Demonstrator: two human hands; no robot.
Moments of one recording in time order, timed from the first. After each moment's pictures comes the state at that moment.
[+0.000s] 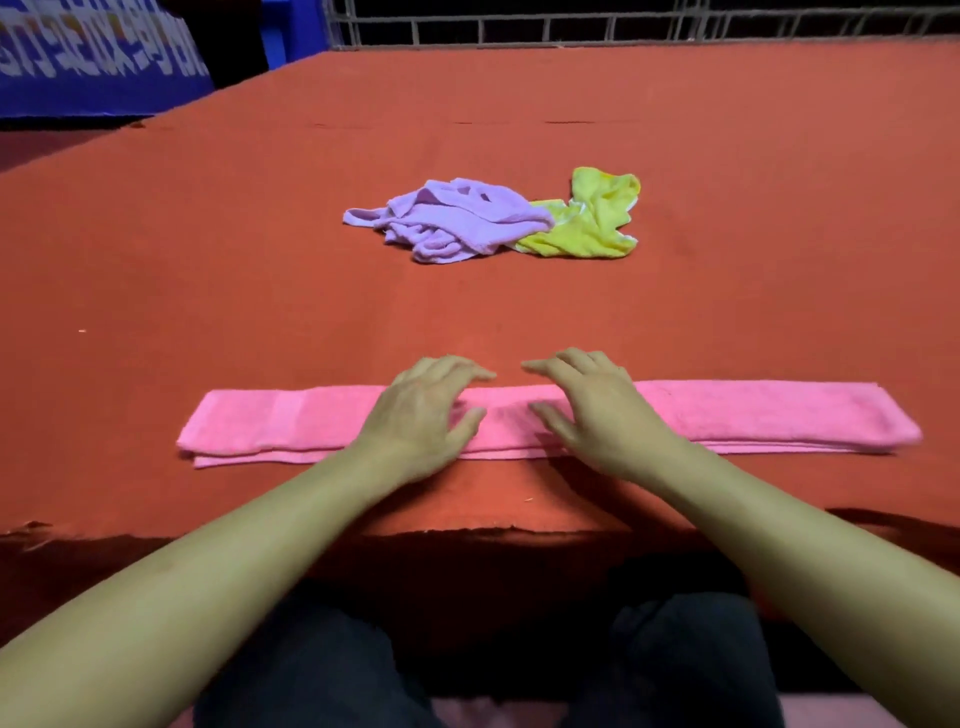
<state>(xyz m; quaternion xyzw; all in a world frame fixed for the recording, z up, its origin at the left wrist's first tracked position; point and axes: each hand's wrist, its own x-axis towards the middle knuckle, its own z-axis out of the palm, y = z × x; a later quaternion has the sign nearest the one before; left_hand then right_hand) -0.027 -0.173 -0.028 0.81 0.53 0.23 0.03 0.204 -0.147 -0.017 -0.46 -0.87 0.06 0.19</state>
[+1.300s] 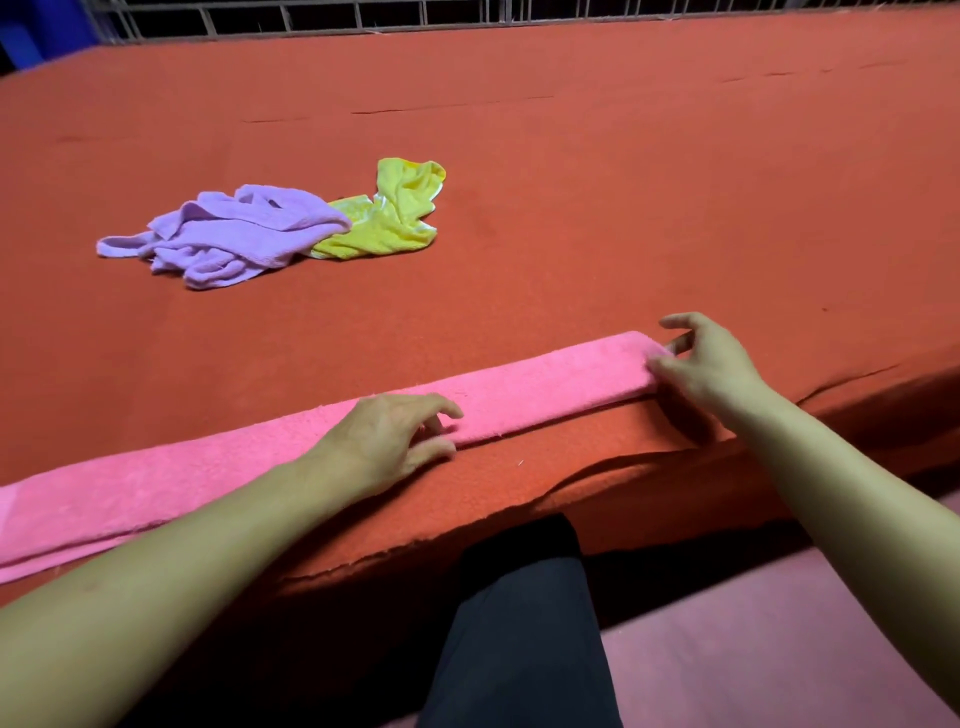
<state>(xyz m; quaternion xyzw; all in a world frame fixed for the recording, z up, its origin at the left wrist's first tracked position) 0.146 -0.132 -0.039 0.91 0.35 0.20 0.08 0.513 -0.147 -0.022 -0.77 -0.53 0.16 0.32</state>
